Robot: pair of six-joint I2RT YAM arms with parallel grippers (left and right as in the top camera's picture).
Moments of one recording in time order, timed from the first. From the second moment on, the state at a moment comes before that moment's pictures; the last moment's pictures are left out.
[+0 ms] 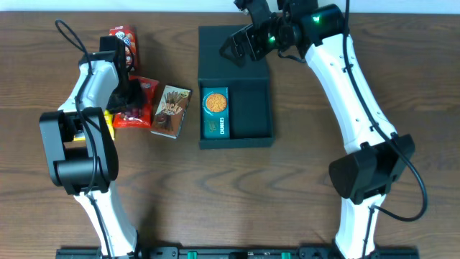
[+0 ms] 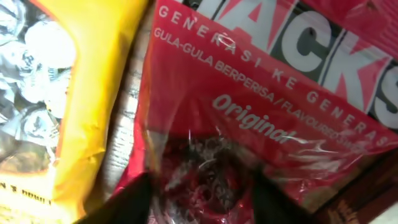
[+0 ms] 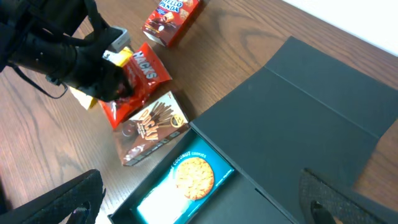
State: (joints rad) left arm 0.10 2.12 1.58 -0.93 -0.04 -0.25; right arm 0.35 2.11 2.23 -1.02 -0.52 -0.14
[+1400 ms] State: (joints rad) left arm -0.49 2.14 2.01 -1.28 0.10 -0.64; right arm -0.09 2.11 2.23 -1.06 -0.43 -0.08
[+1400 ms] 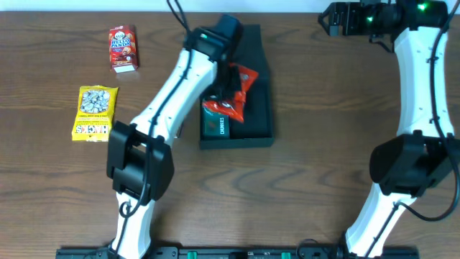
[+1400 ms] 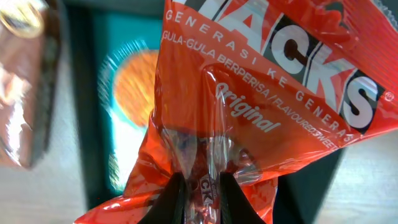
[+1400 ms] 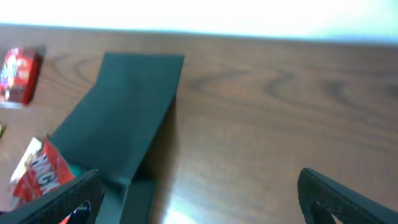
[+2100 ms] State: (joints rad) left arm -0.65 2.14 1.85 -1.10 0.09 -0.98; right arm -0.09 2.01 2.23 -1.44 -0.67 -0.44
